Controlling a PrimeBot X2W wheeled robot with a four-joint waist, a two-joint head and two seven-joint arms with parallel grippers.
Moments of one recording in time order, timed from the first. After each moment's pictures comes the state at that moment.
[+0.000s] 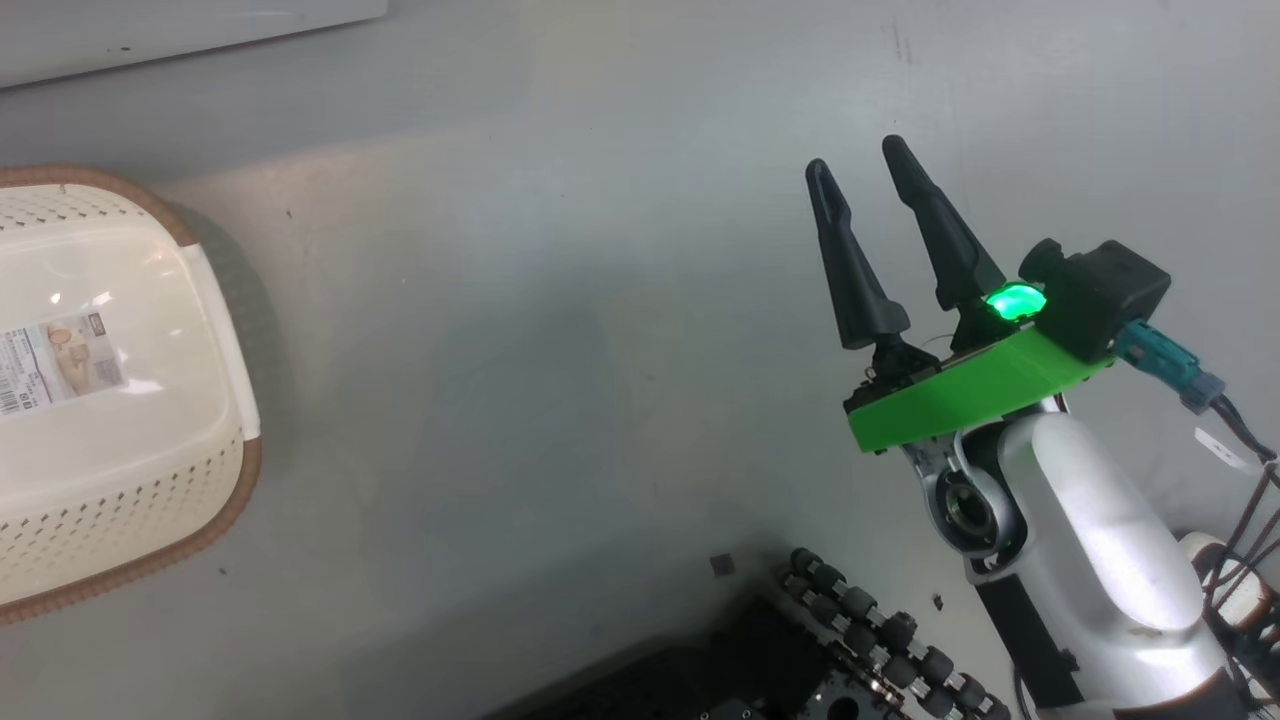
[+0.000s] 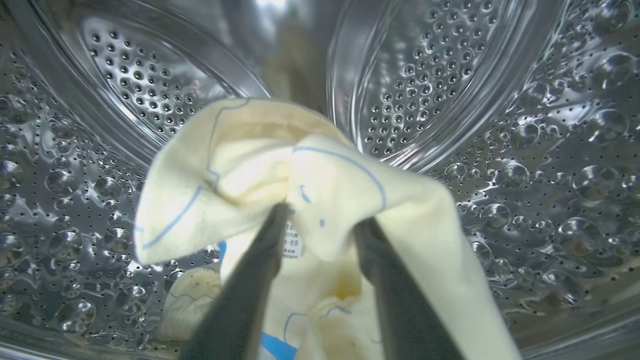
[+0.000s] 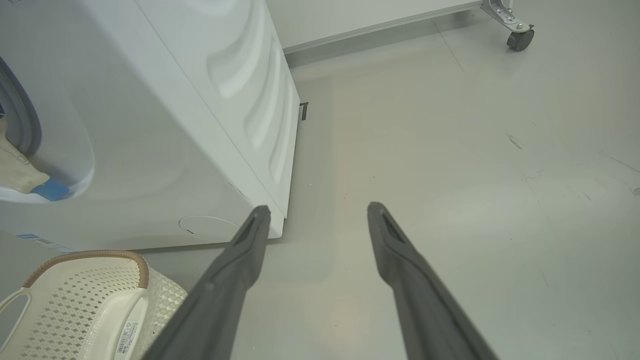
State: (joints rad) left arm -1.76 0.56 -0.44 1.15 -0.33 -0.11 -0.13; right arm -0.44 -0.05 0.34 0.12 0.45 0.12 -0.25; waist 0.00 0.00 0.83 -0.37
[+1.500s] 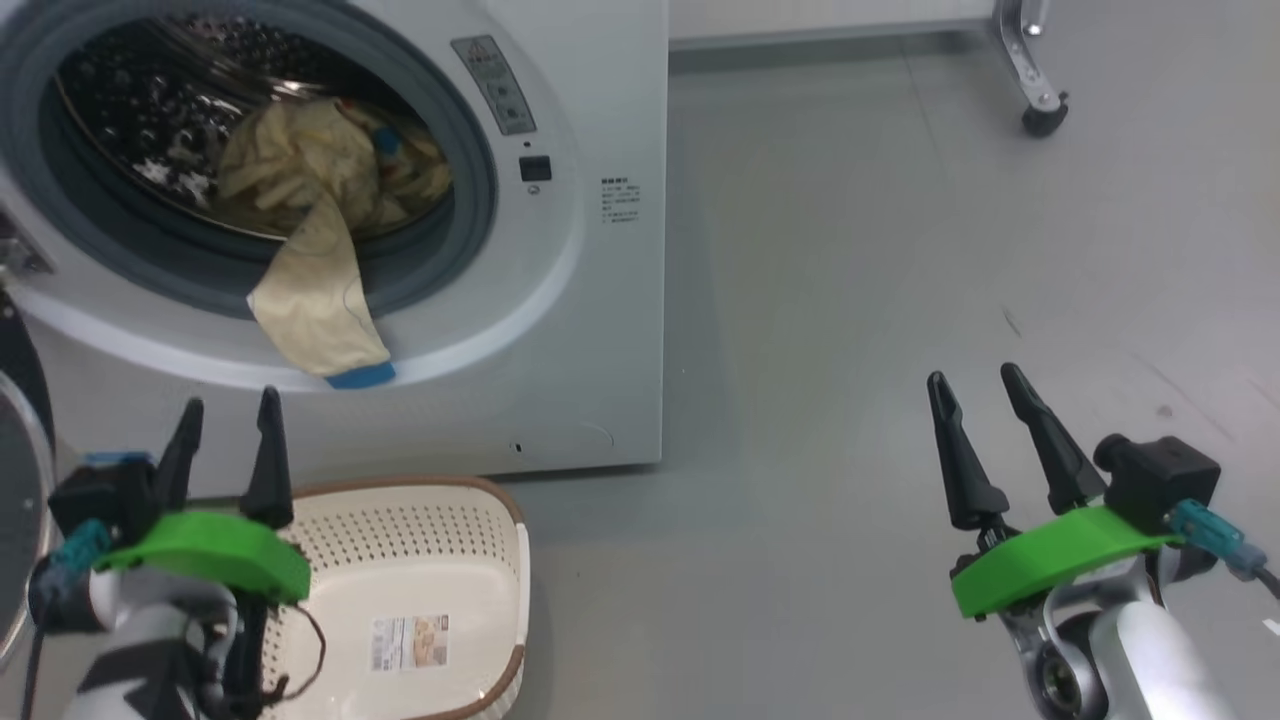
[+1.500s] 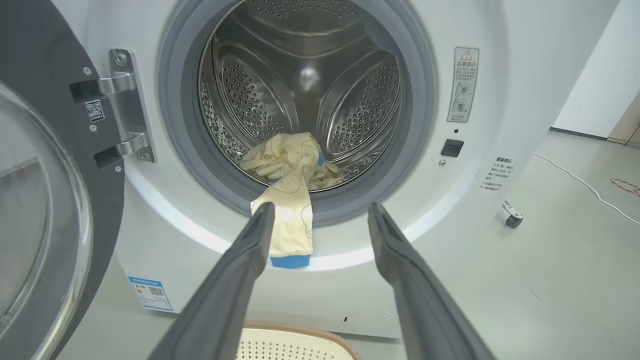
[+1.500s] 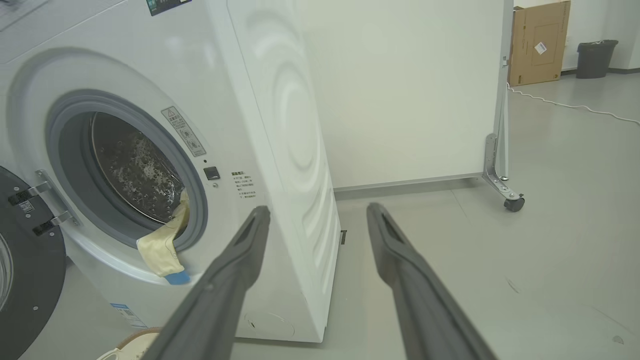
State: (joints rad) left arm -0.43 0.28 -0.24 0.57 -0.55 -0.06 -0.25; right arm -0.10 -0.07 0.12 0.10 0.30 0.12 -0.16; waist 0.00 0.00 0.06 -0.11
